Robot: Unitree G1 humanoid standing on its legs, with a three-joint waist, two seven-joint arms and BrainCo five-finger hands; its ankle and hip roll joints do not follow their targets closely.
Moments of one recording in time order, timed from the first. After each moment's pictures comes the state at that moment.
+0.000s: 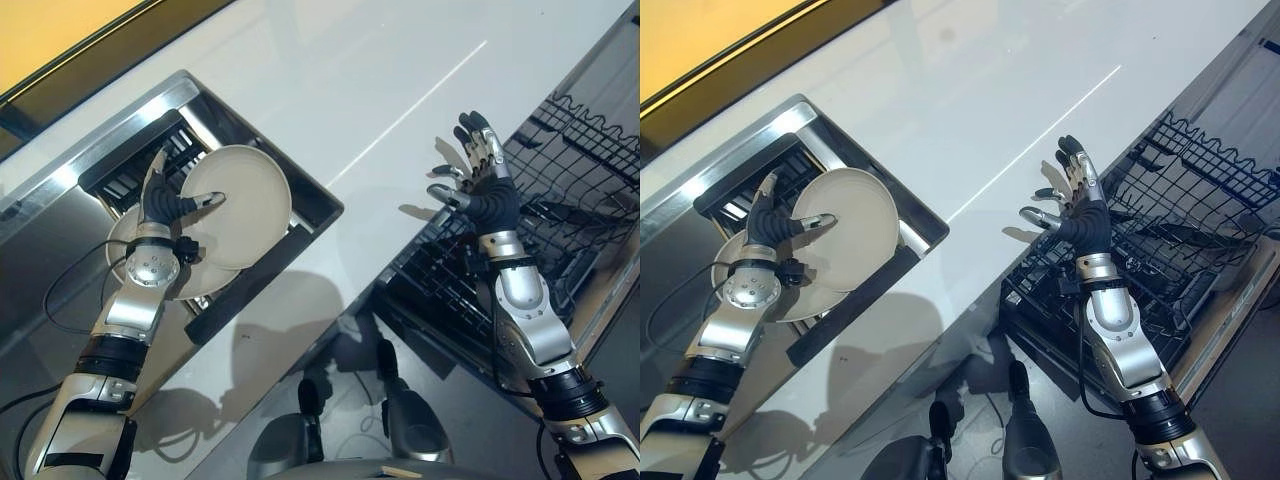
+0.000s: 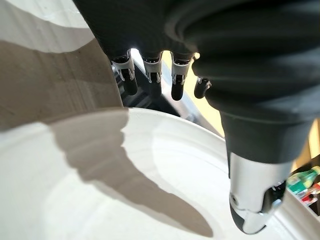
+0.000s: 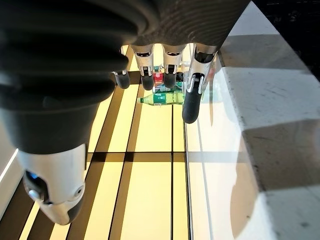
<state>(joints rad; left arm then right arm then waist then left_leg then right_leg) -0.41 0.66 -0.10 0.30 -0.10 0.00 0.28 -0.25 -0.53 0.18 -0.19 0.40 -0.21 -0.24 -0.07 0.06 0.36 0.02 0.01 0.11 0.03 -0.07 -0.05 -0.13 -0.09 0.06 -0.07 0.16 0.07</state>
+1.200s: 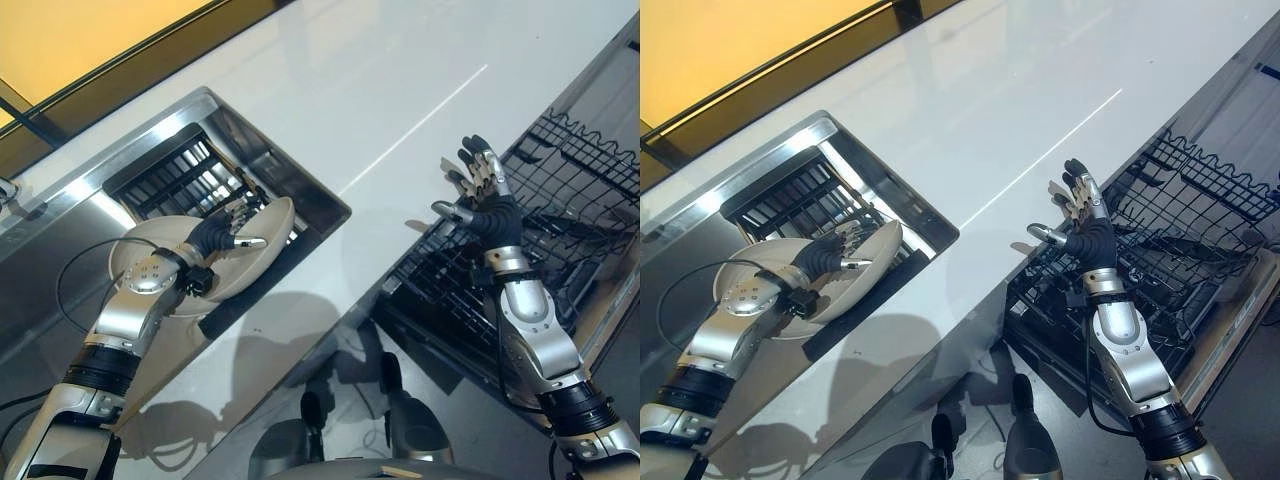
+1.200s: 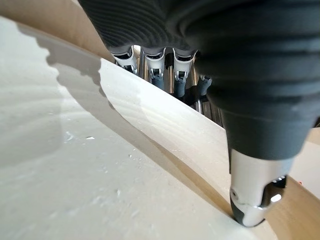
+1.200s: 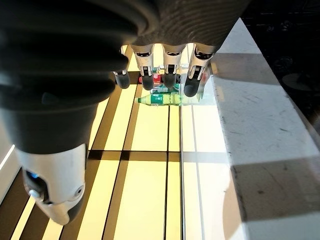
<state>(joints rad) -0.33 0.71 -0.17 0.20 -0.46 0.12 -0.35 -0.16 -0.56 0.17 -0.18 0.40 -0.21 -0.23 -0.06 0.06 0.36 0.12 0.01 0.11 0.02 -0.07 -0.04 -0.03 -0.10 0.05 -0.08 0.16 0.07</state>
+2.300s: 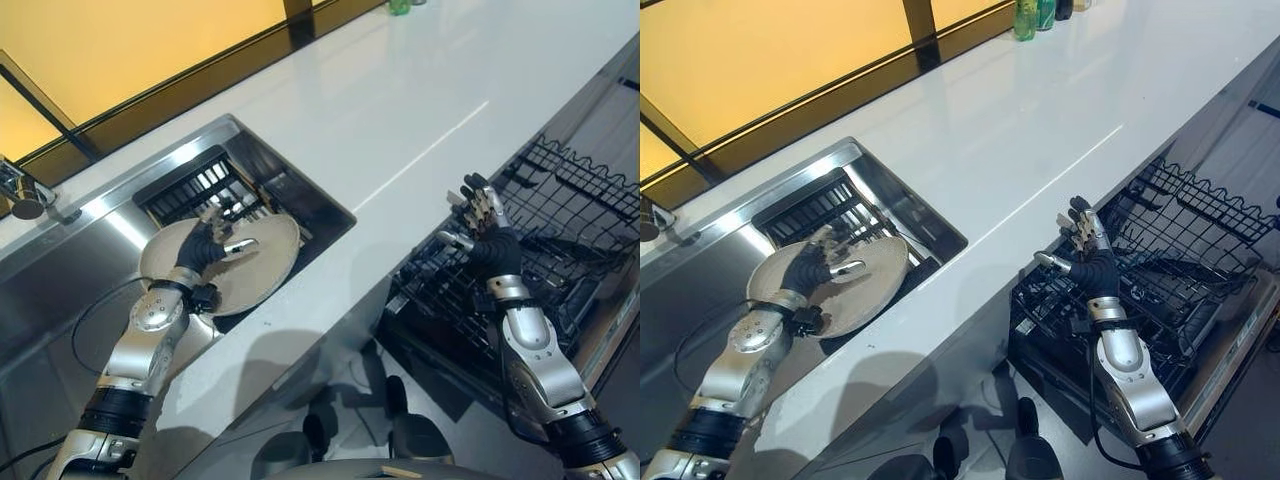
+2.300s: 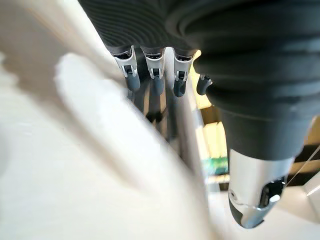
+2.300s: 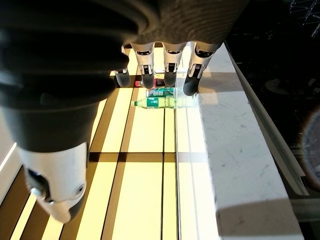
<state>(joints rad) -0.14 0.58 -0.02 0.02 -0.36 -0.01 0.01 -0.02 -0.54 0.17 -0.17 0.40 -0.21 -0.24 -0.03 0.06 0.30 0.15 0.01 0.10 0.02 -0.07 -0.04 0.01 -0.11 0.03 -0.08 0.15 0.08</state>
